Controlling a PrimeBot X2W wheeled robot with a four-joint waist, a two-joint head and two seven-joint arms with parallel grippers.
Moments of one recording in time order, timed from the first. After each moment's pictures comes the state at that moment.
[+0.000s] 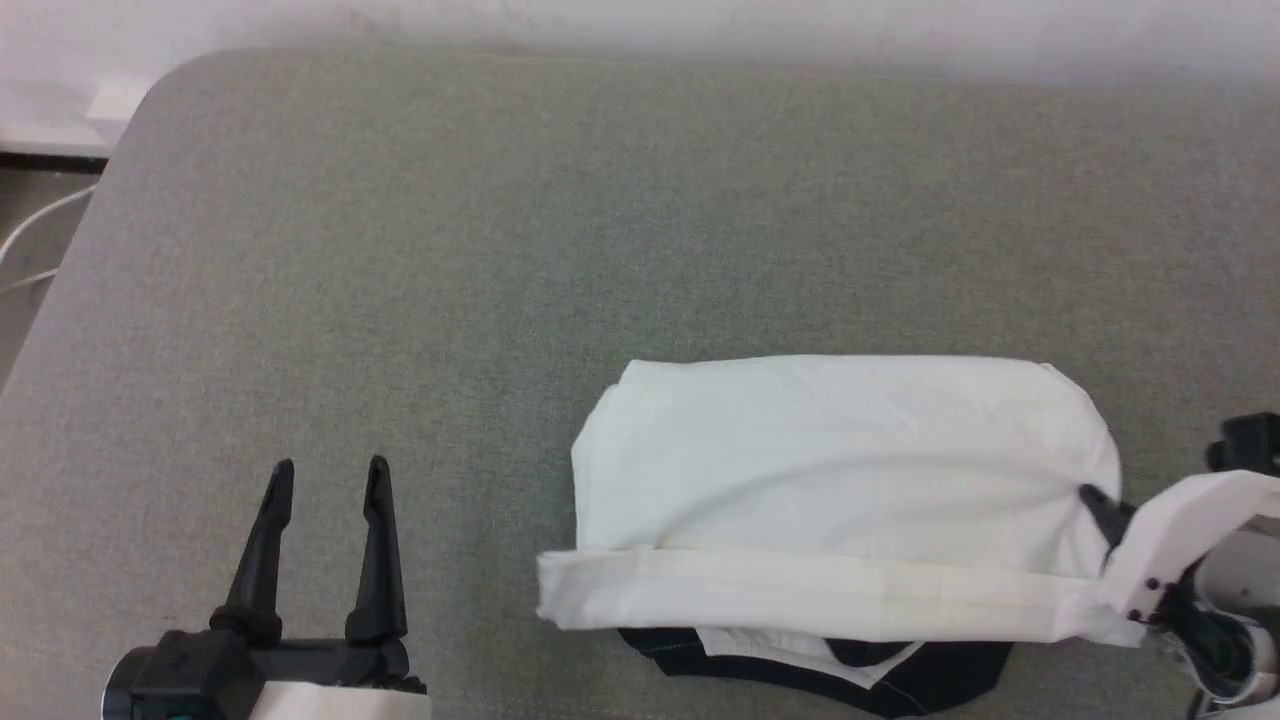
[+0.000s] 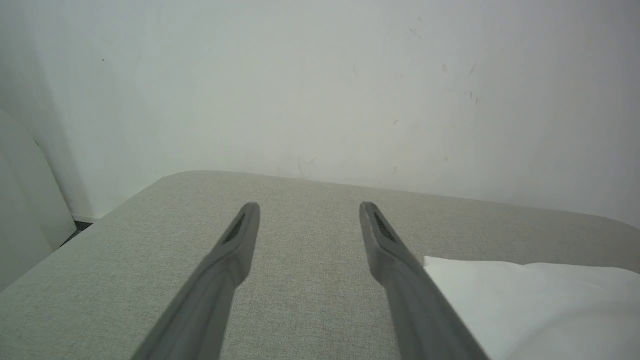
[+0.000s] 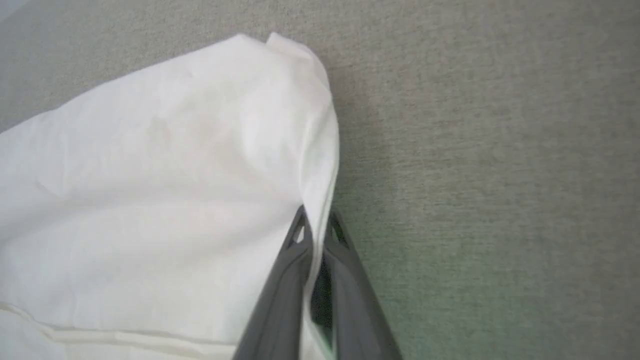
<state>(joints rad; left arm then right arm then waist) 0.16 0.12 -0.05 -0.24 -0.22 0.03 -0.26 -0.16 -0.07 -0.29 0.18 0.35 0.13 0.64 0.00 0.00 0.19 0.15</state>
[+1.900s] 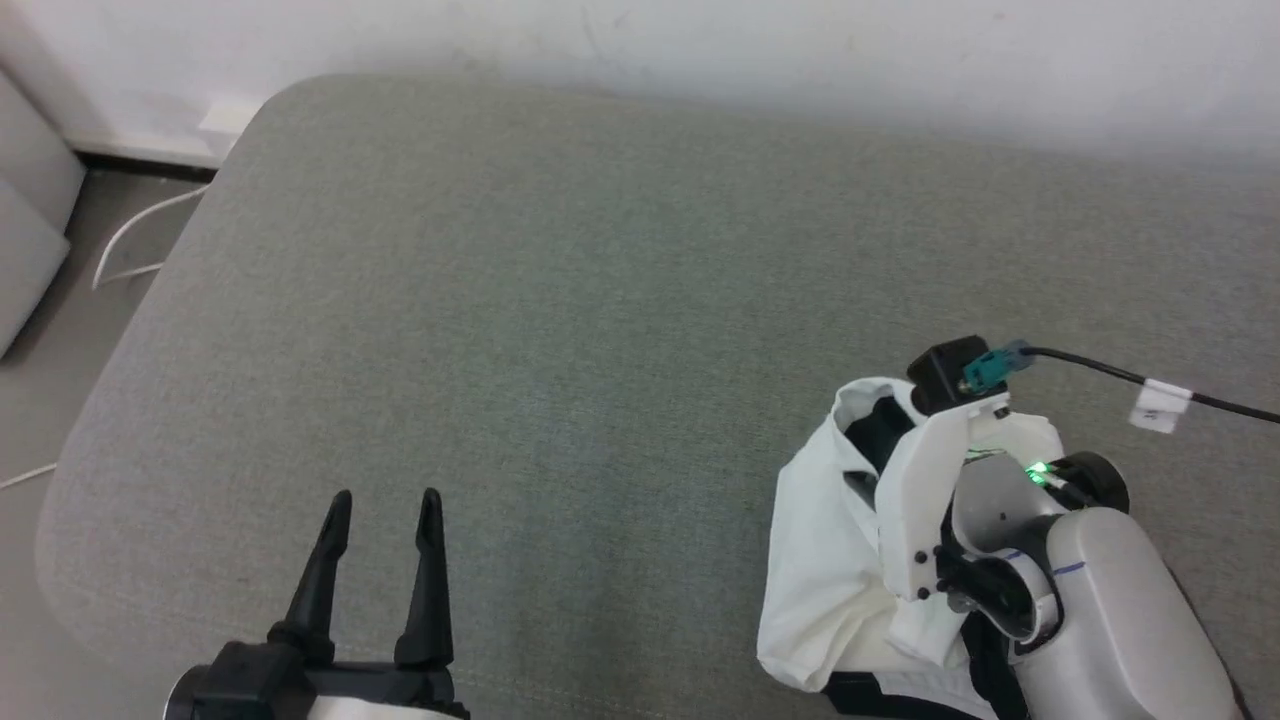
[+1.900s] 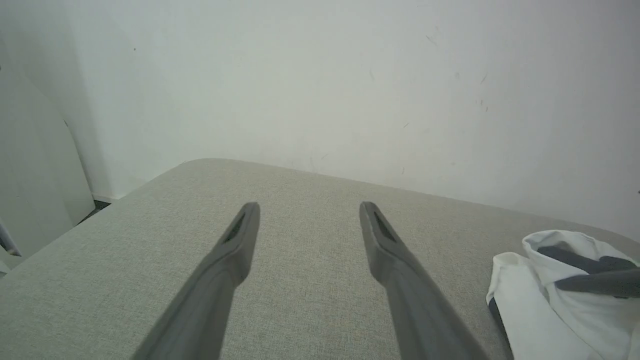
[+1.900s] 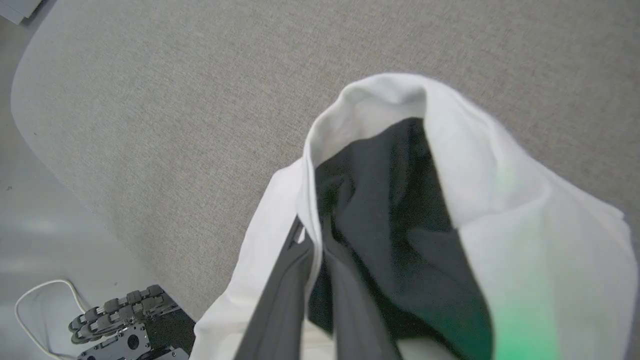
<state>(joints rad) 0.19 0.06 -0.06 -0.18 -0.19 -0.03 -0.26 -0.31 -0.06 0.16 0.17 0.31 0.13 0.82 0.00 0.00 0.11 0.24</state>
